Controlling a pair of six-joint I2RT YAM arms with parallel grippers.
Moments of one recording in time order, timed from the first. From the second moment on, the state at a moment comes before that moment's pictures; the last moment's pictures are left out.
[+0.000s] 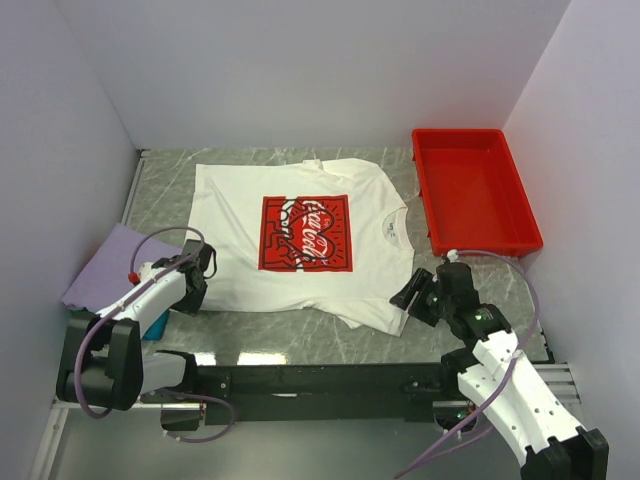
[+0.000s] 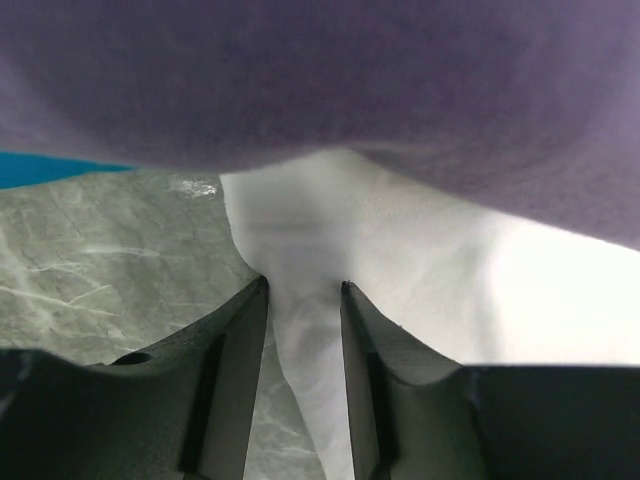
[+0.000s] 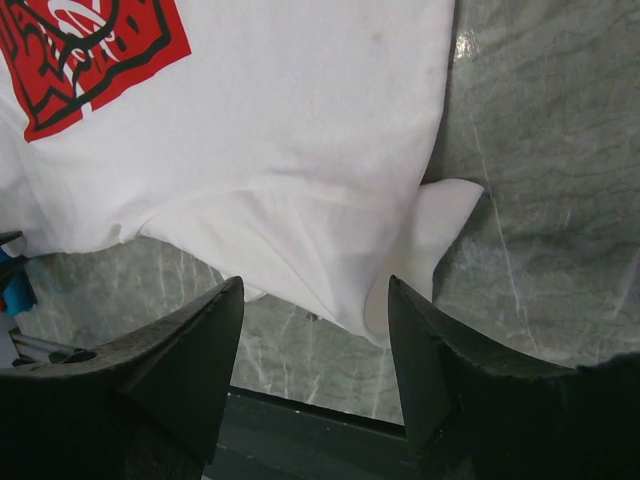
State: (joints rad) left arm -0.15 1.24 0.58 -0.74 -0.50 -1.47; right arm 0.28 0.63 0.40 -0.62 -0.15 0.79
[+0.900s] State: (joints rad) left arm -0.15 1.05 0.66 -0.81 -0.62 -1.38; right arm 0.28 0.62 0.37 -0.65 -0.20 0.82
